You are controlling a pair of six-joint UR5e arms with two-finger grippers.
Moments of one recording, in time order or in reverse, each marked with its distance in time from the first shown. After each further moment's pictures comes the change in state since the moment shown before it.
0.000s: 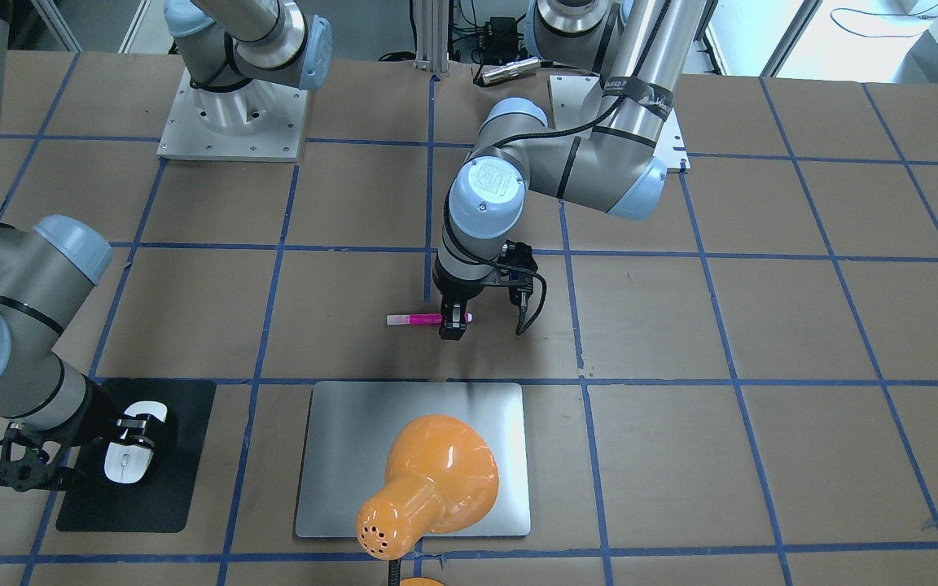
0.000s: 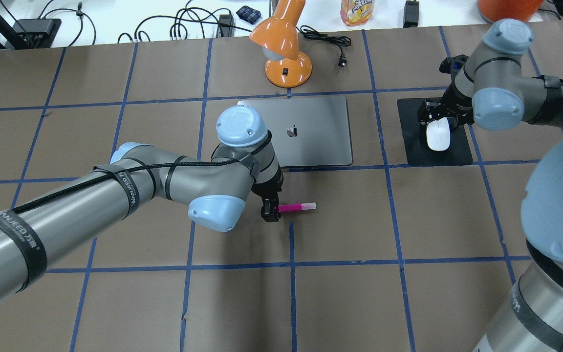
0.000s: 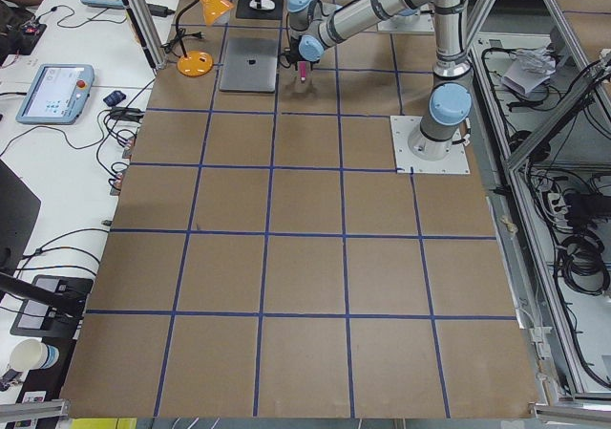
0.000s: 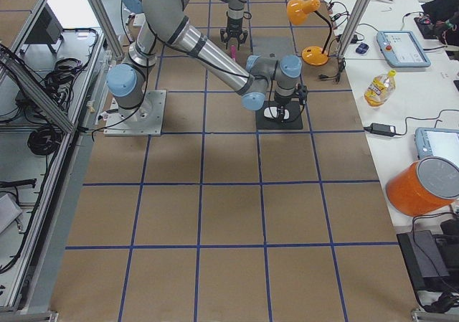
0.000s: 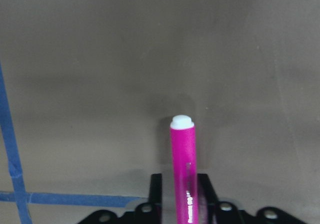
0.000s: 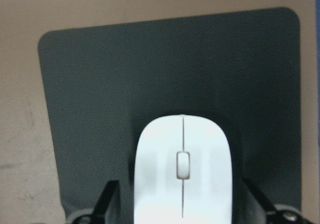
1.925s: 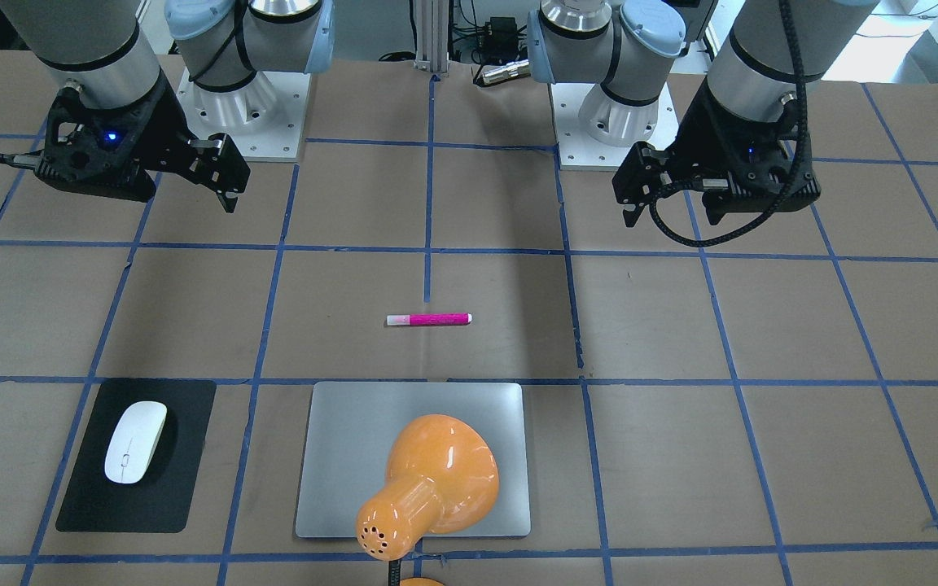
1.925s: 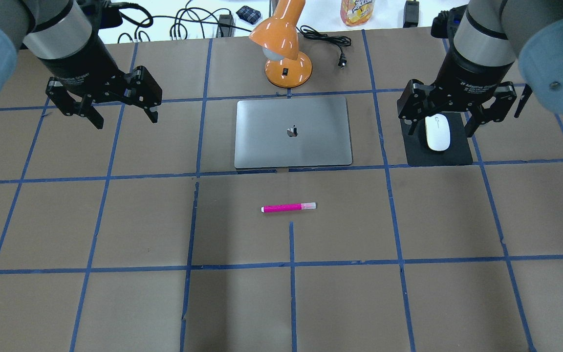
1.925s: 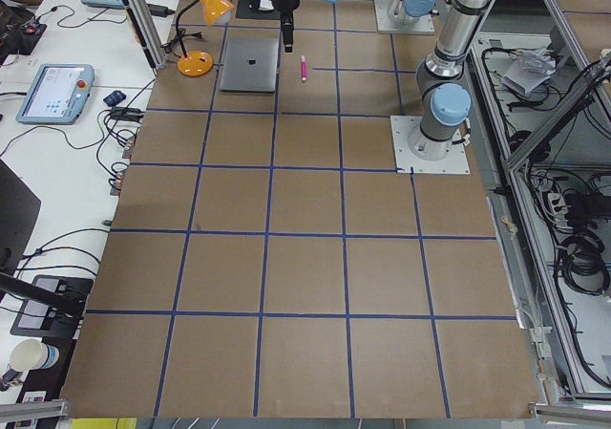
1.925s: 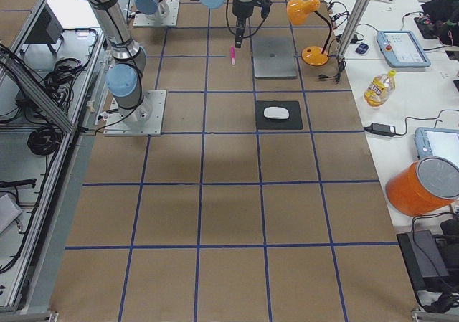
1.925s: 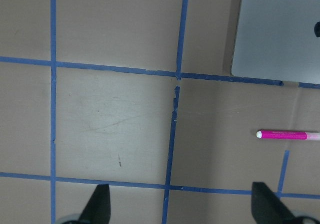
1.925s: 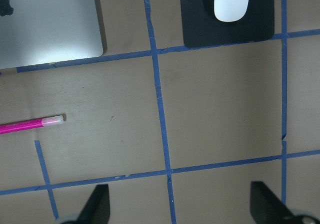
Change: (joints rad) left arm 0.373 0.340 0.418 -0.772 0.121 1.835; right arm 0.236 -0.585 -0.039 0.714 -0.083 0.269
